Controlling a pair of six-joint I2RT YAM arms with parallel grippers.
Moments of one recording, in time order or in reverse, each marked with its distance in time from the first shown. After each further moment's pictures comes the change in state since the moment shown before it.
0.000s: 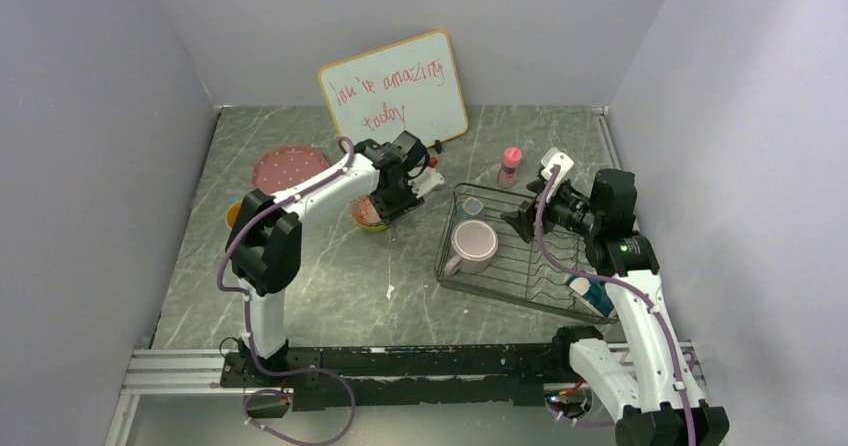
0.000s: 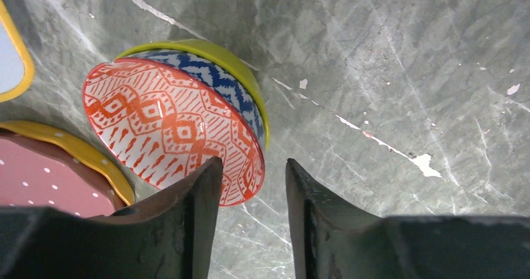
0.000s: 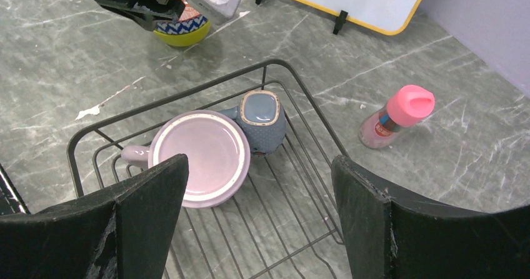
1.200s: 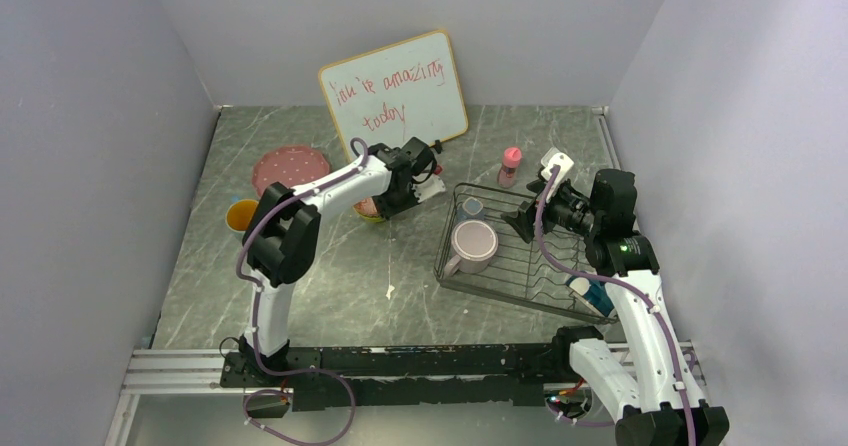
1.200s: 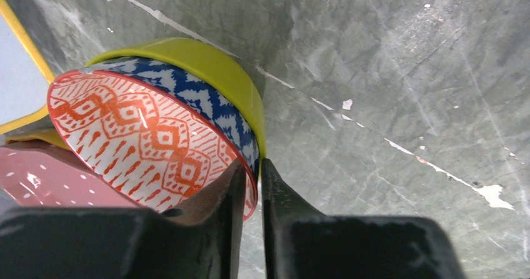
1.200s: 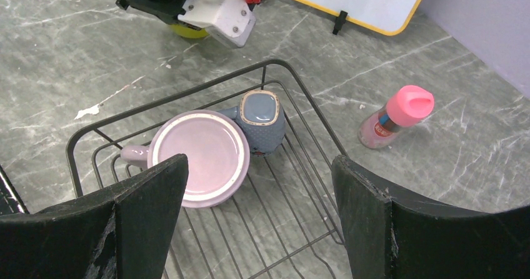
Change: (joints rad) left arm -0.005 0.105 0.030 0.024 -0.106 0.074; right arm 0.000 0.000 0.000 0.000 0.000 -0.004
